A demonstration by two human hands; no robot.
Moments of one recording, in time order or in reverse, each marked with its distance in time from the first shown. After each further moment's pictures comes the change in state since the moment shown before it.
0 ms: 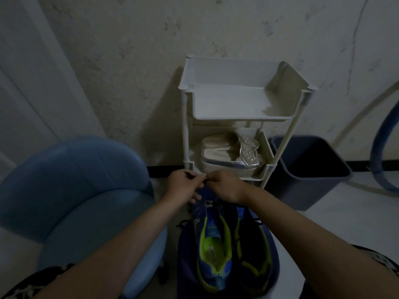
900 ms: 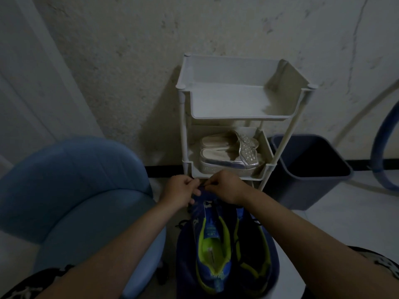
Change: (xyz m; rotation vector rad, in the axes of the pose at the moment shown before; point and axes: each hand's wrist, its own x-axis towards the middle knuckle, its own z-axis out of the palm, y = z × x) left_hand 0.013 -0.022 0.000 0.227 0.001 -0.008; right_hand 0.008 0.016 0.005 -0.118 0.090 0.021
